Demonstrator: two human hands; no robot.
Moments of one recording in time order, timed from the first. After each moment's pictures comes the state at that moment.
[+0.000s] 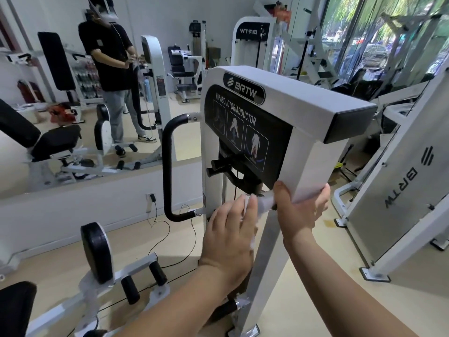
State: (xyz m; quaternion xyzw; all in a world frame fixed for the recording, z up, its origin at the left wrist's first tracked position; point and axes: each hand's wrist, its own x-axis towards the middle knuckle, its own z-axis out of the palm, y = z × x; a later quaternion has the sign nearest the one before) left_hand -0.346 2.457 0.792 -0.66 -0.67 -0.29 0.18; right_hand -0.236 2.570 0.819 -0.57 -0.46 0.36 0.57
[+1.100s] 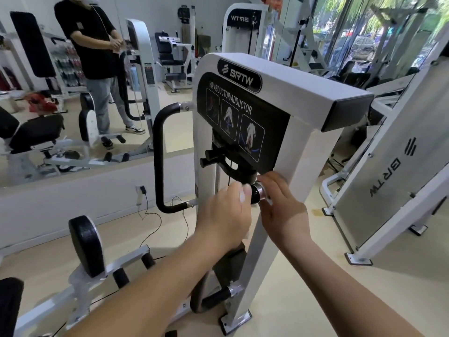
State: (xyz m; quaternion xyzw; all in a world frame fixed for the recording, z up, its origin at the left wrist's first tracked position) left_hand -0.355 2.475 0.843 -0.59 -0.74 -0.30 -0.06; right_hand -0.218 2.551 0.802 -0.40 -0.83 0.03 0.38
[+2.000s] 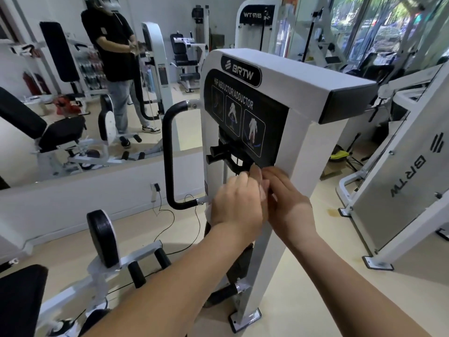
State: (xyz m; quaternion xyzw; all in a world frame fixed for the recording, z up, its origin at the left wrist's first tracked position) left_hand -0.325 2.493 0.834 -0.60 -0.73 -0.29 0.15; right_hand -0.210 2.563 0.802 -0.35 -0.83 0.06 0.43
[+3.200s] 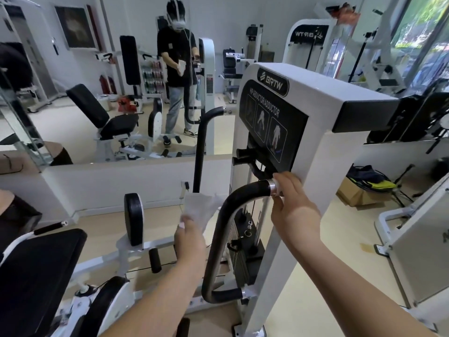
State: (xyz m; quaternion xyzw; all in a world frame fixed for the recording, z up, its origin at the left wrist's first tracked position) left_hand -0.357 2.417 0.747 0.03 -0.72 -0.65 -0.24; right_hand -0.212 2.553 0.805 -0.35 -0.83 0.06 0.44
